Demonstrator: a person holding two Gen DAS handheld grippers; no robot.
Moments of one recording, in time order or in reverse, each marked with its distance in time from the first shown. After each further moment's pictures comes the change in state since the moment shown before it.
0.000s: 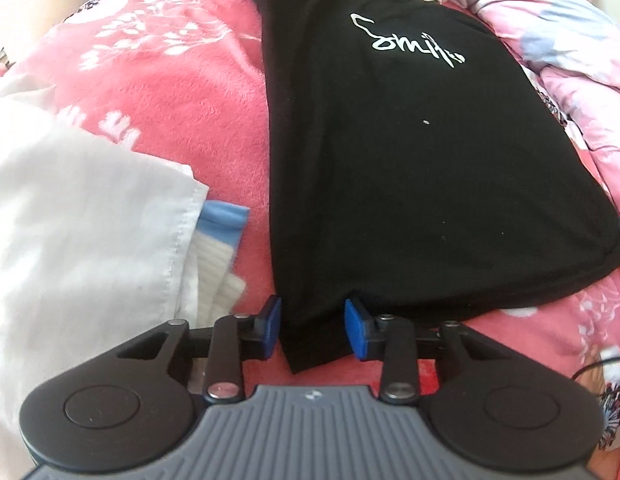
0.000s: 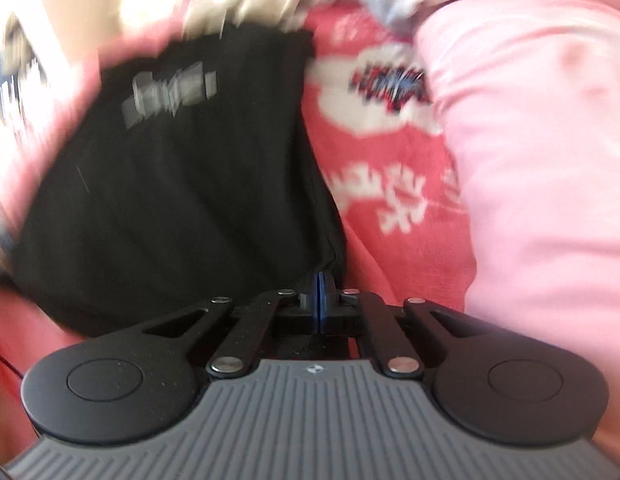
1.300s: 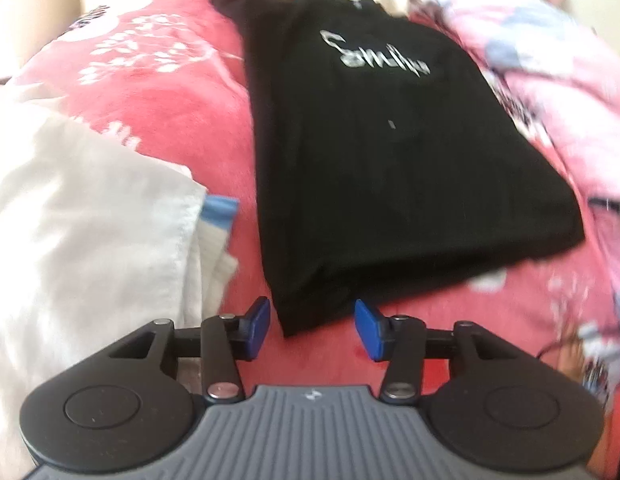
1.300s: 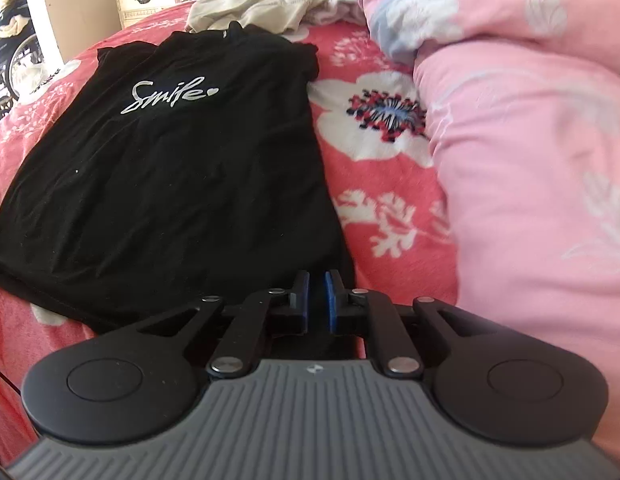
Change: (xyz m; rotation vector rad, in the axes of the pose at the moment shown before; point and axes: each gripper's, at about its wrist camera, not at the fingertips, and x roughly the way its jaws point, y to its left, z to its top) left arm -0.021 0.001 -0.025 0.021 -0.069 -0.063; right arm -0.001 0.045 -0.001 -0.215 0.006 -0.145
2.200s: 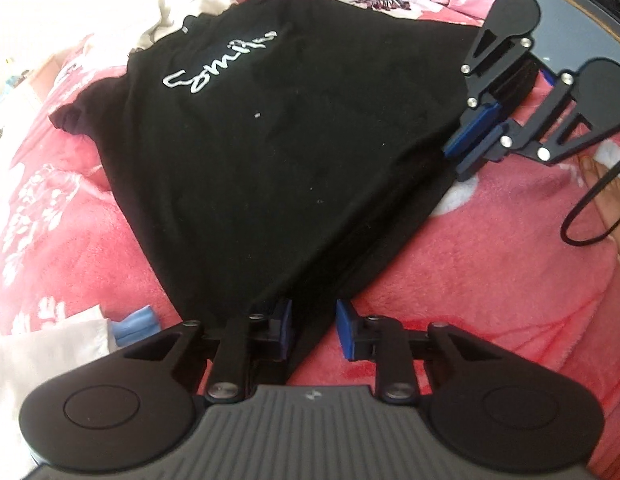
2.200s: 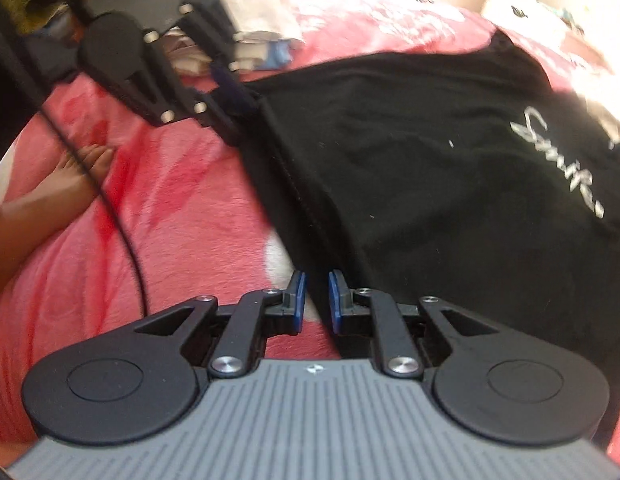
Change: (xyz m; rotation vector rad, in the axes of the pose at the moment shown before) left arm 0.044 -0.085 -0.005 0.657 0.008 0.068; right arm 0.039 0.191 -0.013 -0.849 0.041 0.570
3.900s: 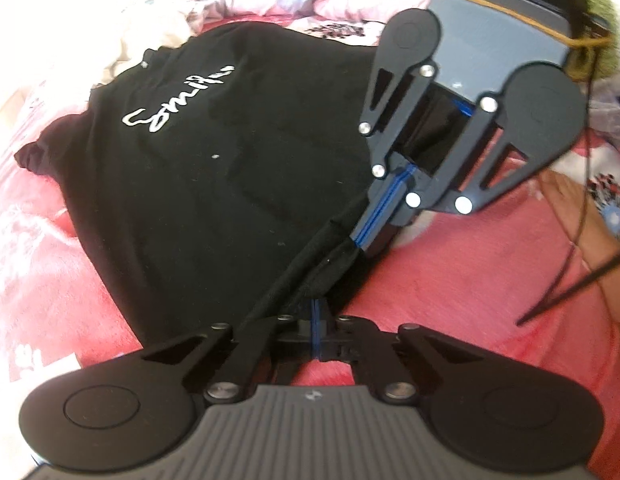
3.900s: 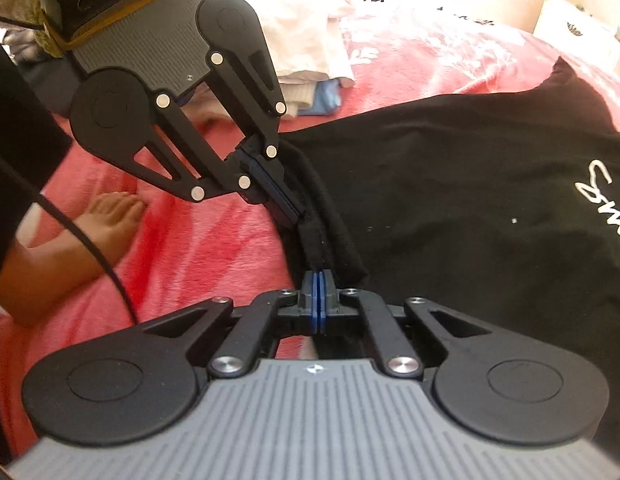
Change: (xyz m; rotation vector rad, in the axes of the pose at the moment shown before) left arm -0.013 -0.003 -0.002 0.085 -0.089 -0.118; right arm 0.020 0.015 0.056 -0.113 -0.010 0.160
